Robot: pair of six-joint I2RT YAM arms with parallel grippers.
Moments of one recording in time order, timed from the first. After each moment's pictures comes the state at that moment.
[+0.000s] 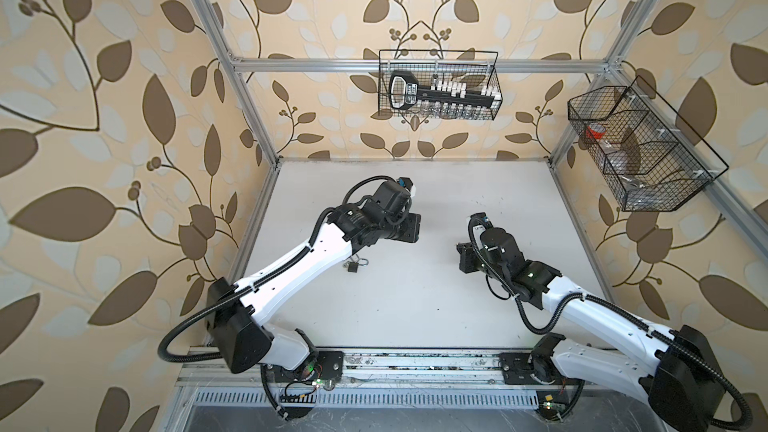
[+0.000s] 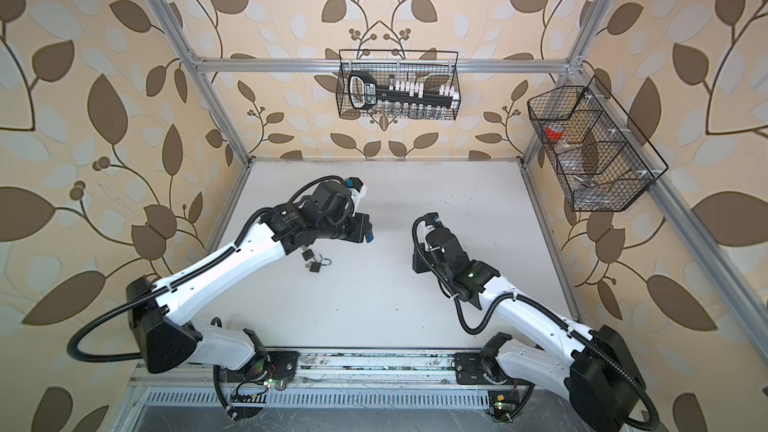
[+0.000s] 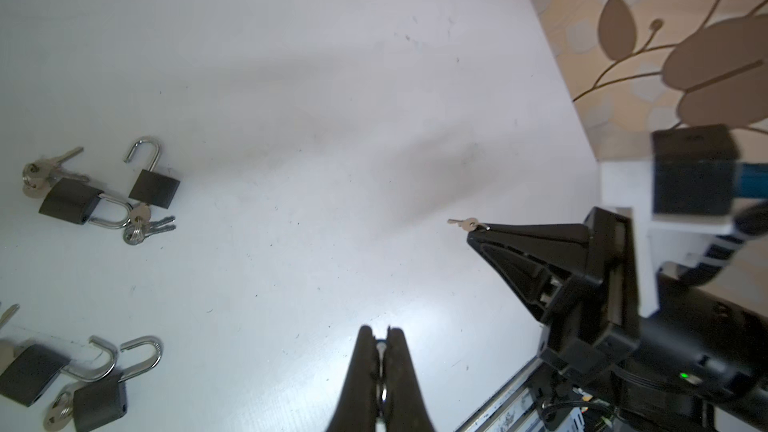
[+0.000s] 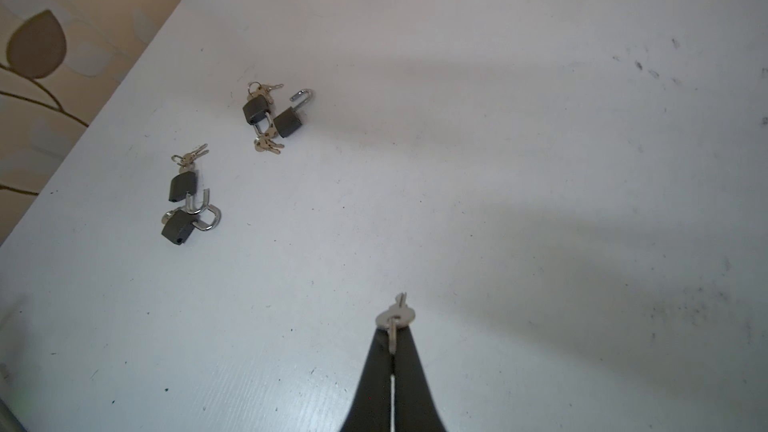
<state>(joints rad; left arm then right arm) -0.75 1.48 1.41 -0.77 0.07 -0.51 0.61 1.09 0.64 -0.22 0.14 0.42</state>
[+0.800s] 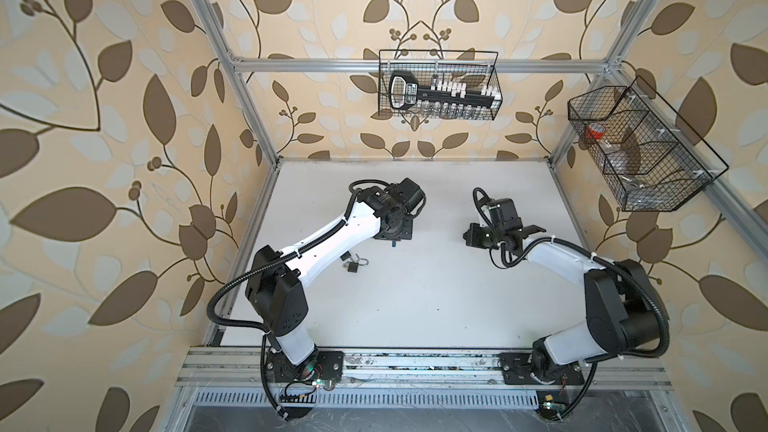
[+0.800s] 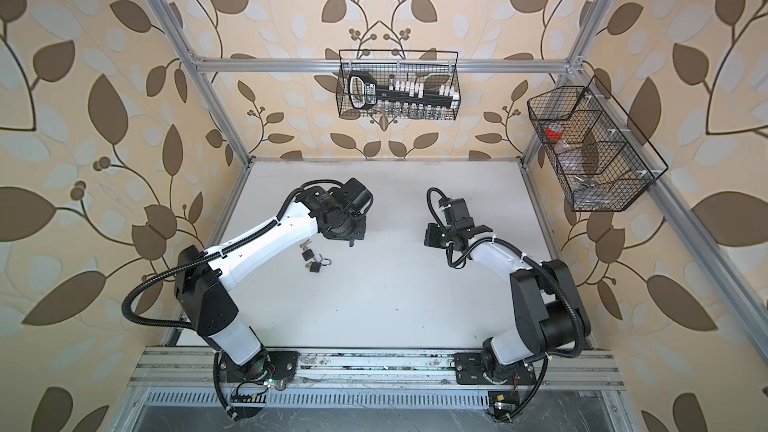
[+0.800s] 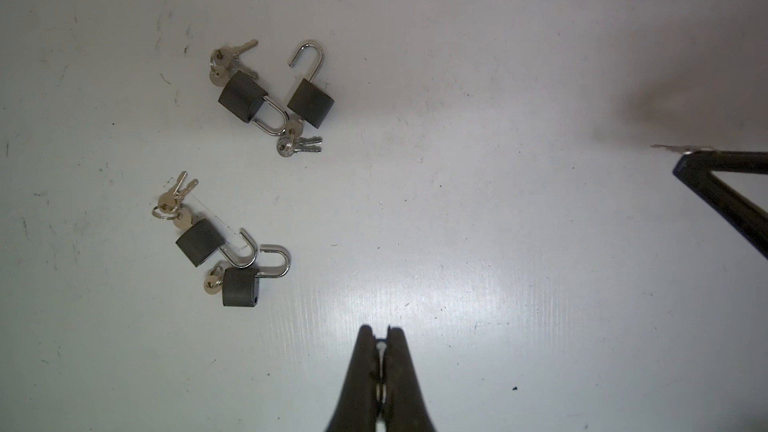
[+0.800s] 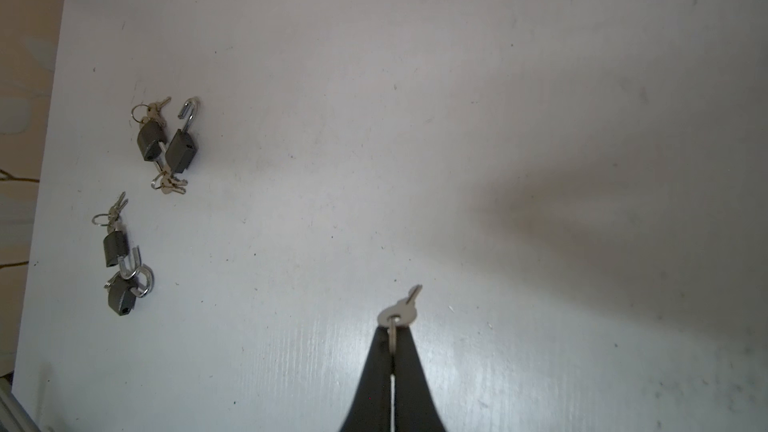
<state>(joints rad) -0.73 1.66 1.55 -1.08 -0.20 -0.67 0.27 1.56 0.88 -0.24 -0.22 0.40</state>
